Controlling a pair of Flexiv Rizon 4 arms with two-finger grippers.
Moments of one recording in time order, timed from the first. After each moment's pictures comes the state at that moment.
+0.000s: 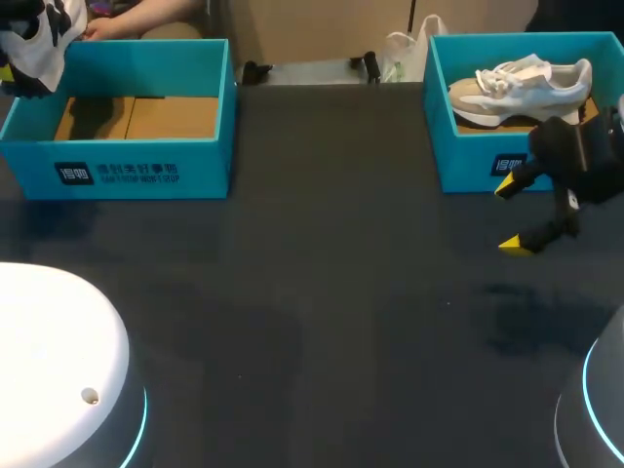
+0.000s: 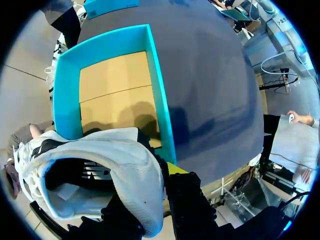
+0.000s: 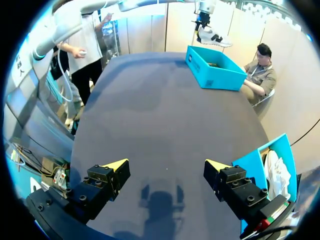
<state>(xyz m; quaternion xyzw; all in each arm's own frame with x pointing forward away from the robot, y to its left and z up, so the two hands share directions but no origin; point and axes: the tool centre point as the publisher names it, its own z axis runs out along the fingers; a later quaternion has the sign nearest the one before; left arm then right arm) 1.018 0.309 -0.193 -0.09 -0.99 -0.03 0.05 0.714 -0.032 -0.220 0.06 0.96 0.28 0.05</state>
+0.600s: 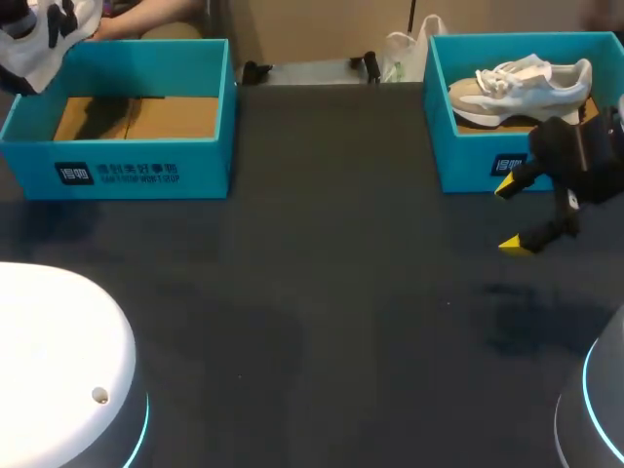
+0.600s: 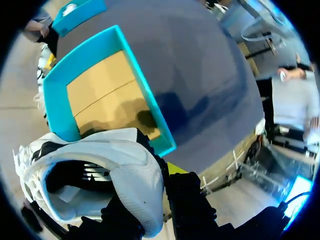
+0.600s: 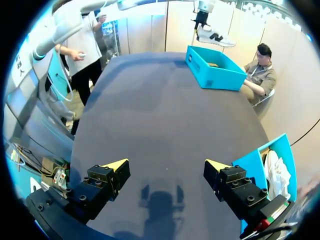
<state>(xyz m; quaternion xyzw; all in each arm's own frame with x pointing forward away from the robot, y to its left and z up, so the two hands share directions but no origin) 1.023 0.330 -0.185 -0.25 -0.97 -0.06 0.05 0.714 -0.032 -0.220 0.06 0.96 0.28 0.05</state>
